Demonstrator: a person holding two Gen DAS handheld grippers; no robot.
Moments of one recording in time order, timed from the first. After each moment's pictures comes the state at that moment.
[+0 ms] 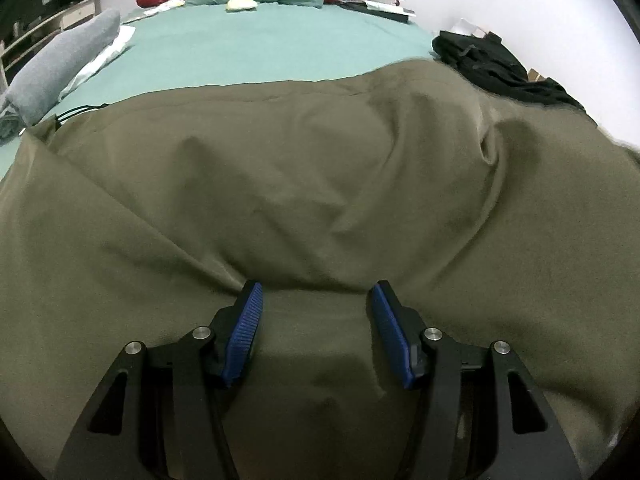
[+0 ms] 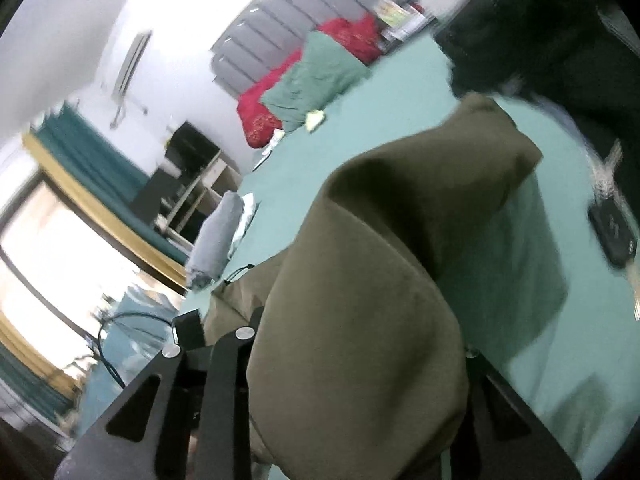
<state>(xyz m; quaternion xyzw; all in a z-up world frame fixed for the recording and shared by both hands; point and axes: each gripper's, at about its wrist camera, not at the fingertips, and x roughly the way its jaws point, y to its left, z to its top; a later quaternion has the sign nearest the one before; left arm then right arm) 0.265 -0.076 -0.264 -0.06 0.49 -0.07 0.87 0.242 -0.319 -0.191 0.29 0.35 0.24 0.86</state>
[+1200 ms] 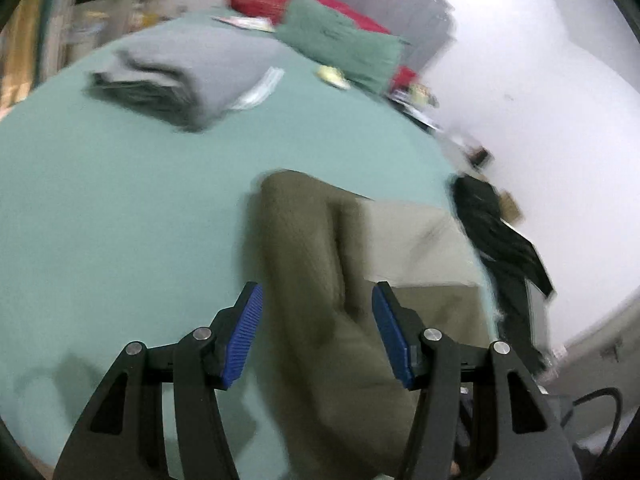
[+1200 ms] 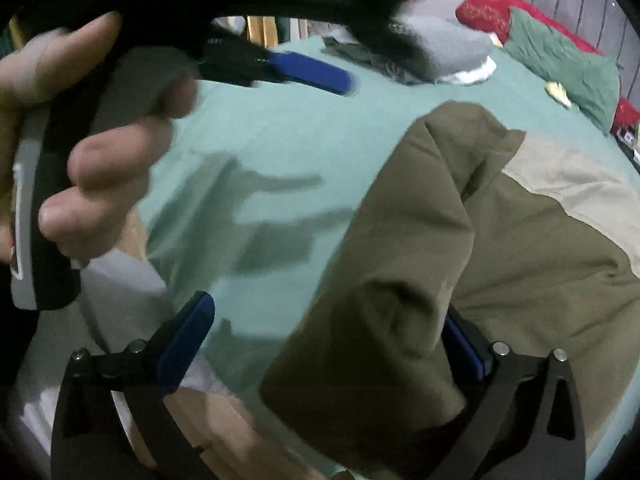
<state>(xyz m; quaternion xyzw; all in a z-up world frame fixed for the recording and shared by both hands) 0.196 0.244 -0.170 -0.25 0.40 -0.13 0.87 0.152 0.104 -0.208 -0.18 0.43 0.42 0.78</state>
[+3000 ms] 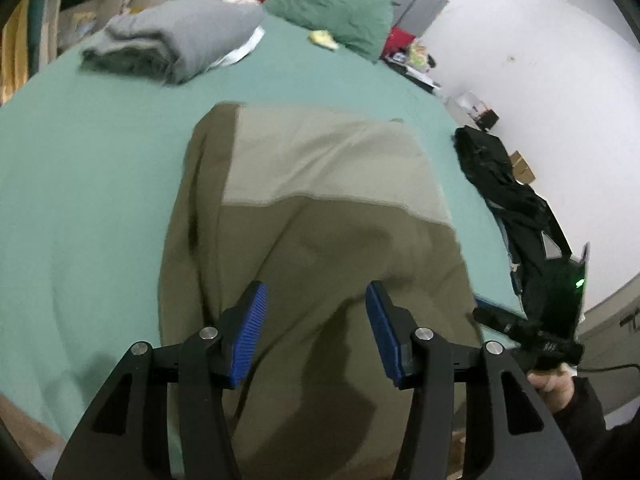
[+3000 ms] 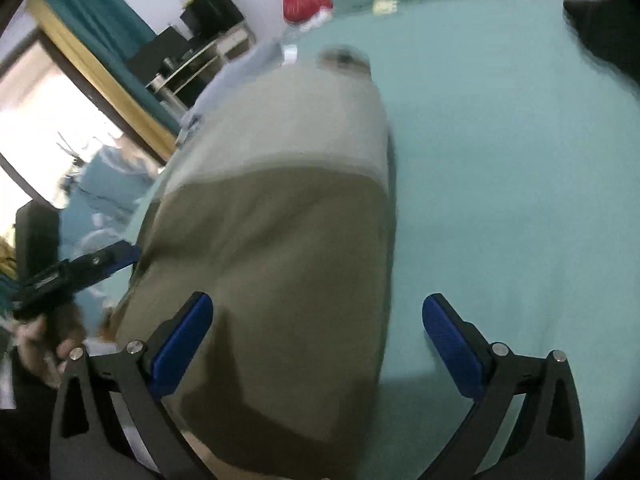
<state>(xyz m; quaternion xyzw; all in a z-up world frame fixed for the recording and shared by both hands) 0.163 0.194 -0.200 -0.22 0.45 -0.08 0.86 0.249 -0.112 -0.246 0.13 0.50 0.33 0.79</state>
